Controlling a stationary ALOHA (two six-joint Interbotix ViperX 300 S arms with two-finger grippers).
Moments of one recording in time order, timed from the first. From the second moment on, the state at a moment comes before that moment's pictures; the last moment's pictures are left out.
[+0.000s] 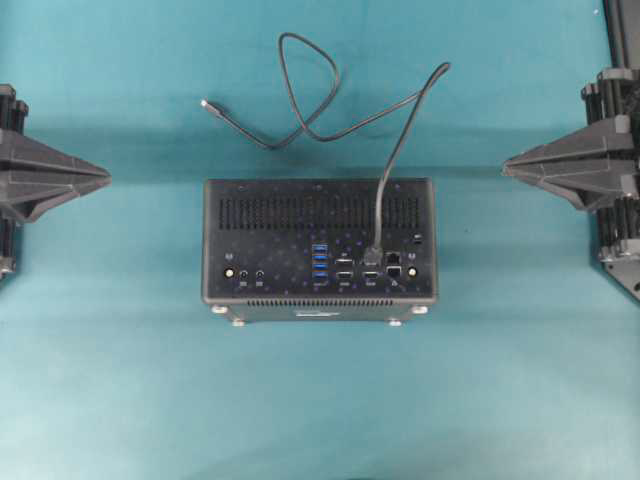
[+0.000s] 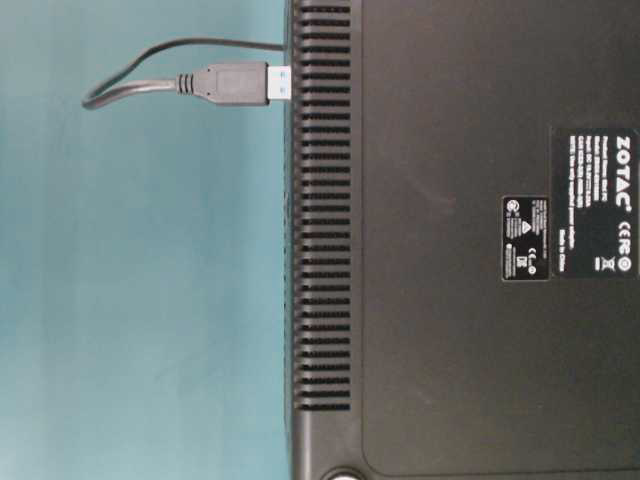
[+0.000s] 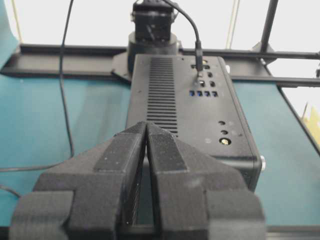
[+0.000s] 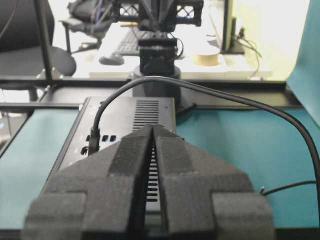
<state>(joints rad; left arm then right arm) 0.00 -0.97 1.19 0.00 -0.29 0.00 0.00 -0.96 1.17 0.00 -0.29 0.01</state>
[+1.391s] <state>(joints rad) -0.05 -0.97 1.04 0.01 -0.15 0.03 0.13 -0.58 0.64 0.05 0.62 0.22</state>
